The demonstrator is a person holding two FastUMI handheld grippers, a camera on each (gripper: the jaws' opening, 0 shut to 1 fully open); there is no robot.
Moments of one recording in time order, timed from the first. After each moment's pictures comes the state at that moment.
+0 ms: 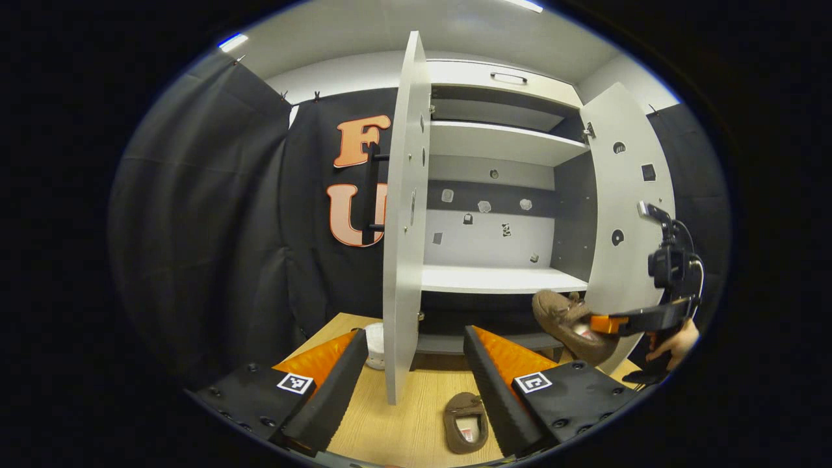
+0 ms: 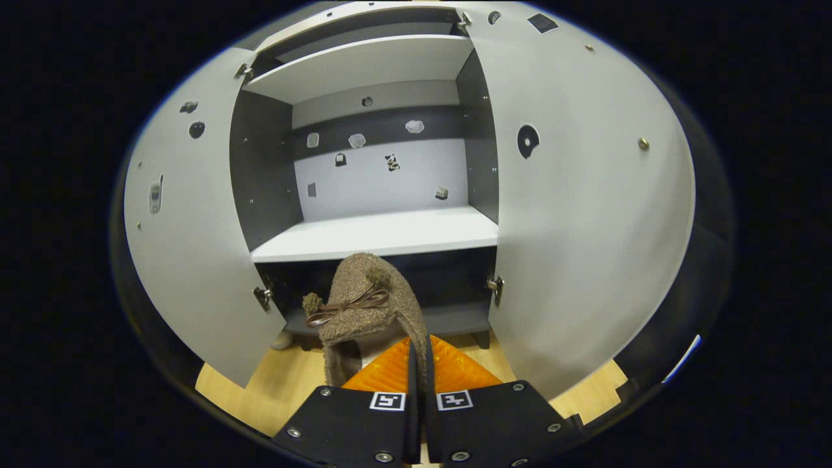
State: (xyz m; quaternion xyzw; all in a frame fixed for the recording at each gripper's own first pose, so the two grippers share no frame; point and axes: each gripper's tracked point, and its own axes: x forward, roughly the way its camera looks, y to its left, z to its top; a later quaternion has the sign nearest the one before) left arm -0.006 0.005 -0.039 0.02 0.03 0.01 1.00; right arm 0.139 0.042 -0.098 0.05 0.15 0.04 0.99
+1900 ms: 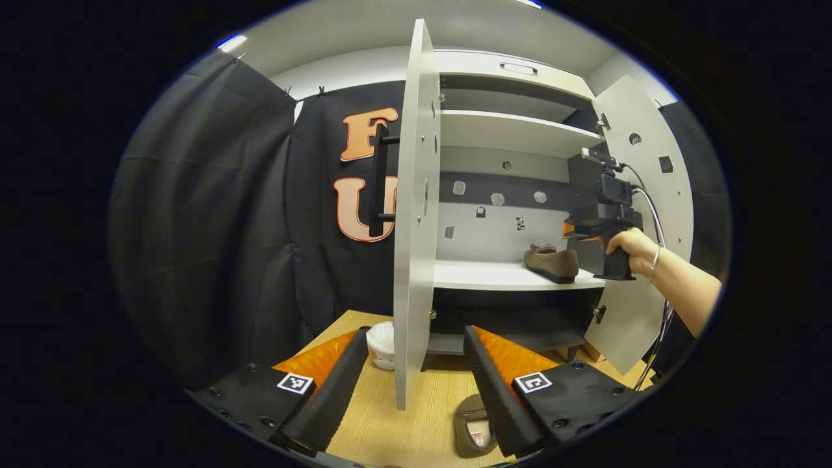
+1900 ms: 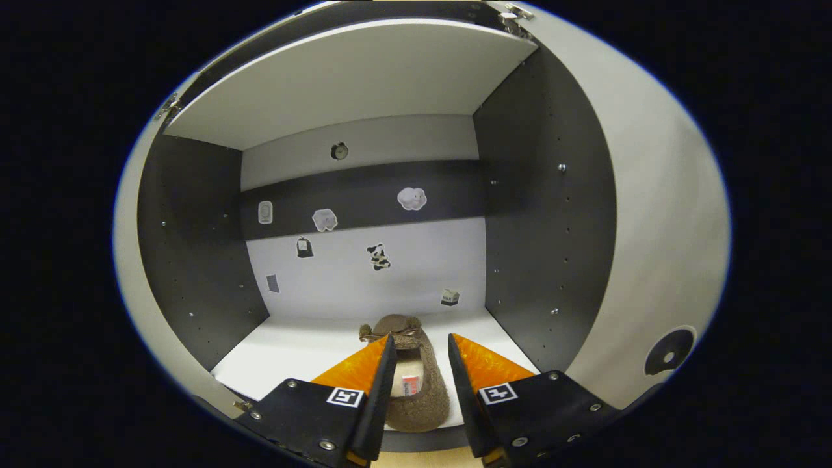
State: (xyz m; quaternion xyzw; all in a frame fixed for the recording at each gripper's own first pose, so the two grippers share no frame) left arm 0.018 0.021 -0.049 0.02 0.04 0.04 1.00; right arm 0.351 0.046 0.044 0.04 0.05 0.01 1.00
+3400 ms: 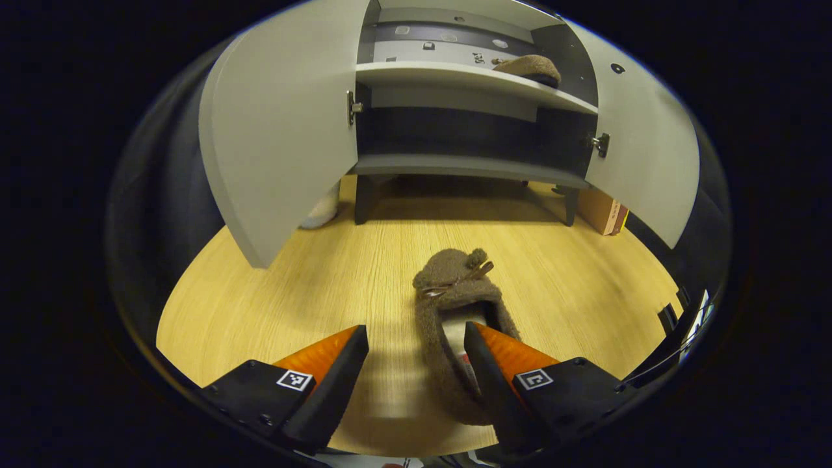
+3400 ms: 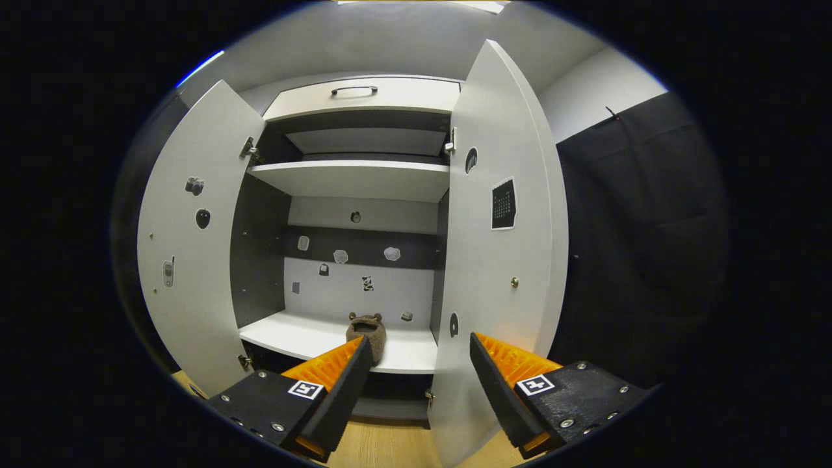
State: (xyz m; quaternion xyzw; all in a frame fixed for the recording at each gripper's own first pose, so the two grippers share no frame) left arm 0.038 -0.034 -0.387 0.04 0.33 -0.05 0.94; right arm 0.108 -0.044 0.079 -0.03 -0.07 0.00 1.00
